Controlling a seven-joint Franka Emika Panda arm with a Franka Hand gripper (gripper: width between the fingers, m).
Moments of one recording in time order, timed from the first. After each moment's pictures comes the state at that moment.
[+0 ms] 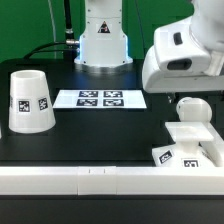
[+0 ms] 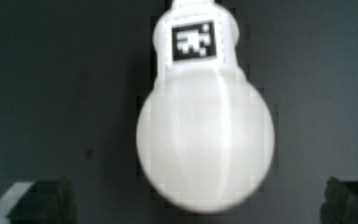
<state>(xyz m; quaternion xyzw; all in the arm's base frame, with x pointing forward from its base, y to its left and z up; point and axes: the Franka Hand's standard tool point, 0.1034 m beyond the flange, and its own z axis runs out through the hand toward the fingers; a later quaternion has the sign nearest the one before) 0.512 0.139 0.058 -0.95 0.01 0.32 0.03</state>
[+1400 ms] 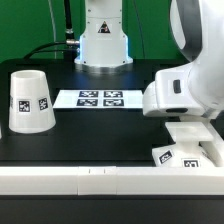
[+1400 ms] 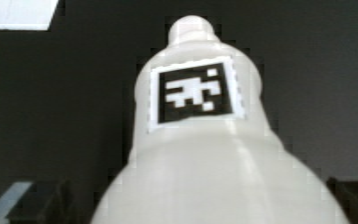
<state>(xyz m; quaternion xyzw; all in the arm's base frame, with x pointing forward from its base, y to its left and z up) 0.479 0.143 0.010 -0.91 0.01 0.42 0.03</state>
